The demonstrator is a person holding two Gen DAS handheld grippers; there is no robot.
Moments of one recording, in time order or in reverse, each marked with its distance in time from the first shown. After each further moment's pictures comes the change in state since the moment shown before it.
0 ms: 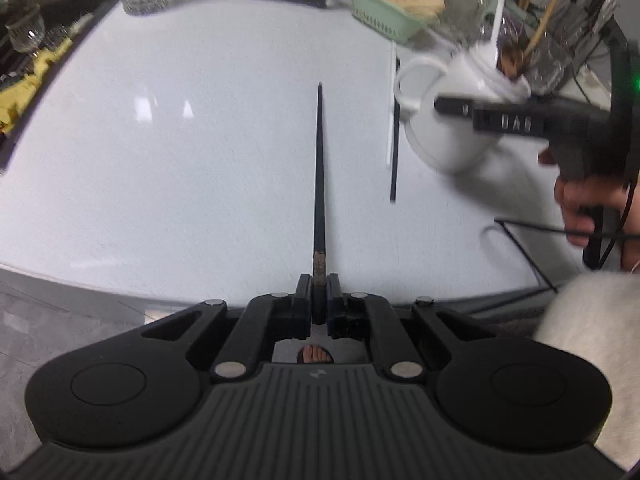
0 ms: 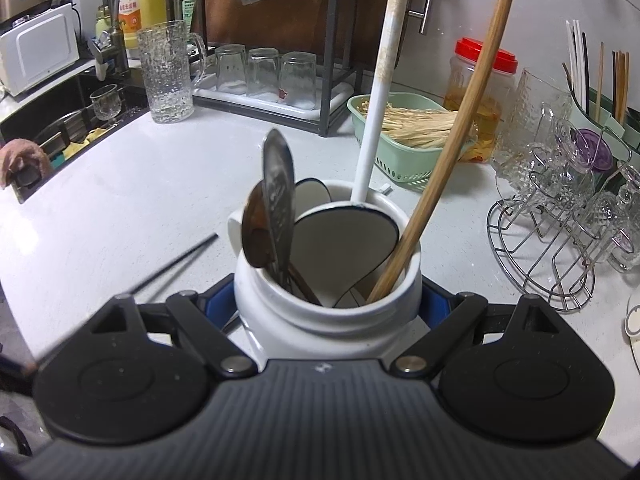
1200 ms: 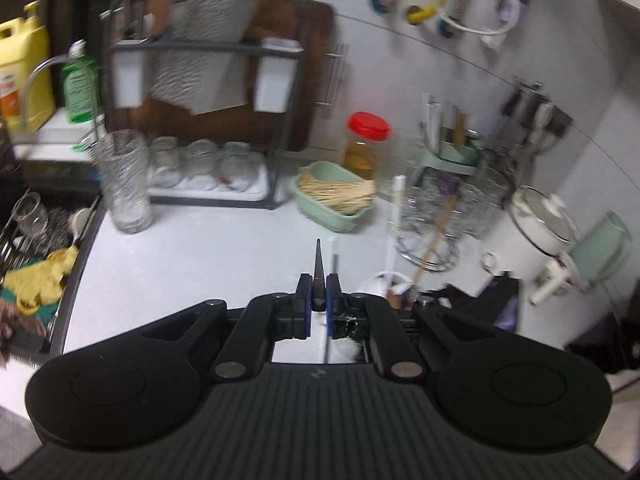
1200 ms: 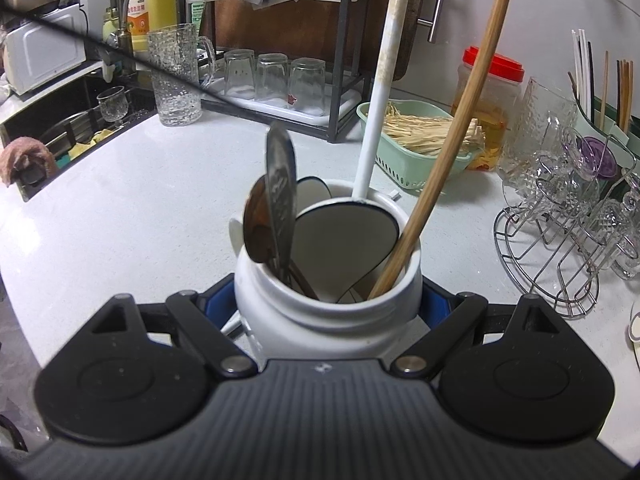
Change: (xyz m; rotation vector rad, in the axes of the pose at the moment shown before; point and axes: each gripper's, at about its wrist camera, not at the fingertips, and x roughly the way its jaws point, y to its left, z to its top) left arm -0.147 -0.077 0.131 0.139 -0.295 -0.048; right arm 0.000 0.005 -0.001 -0.019 -0.025 0.013
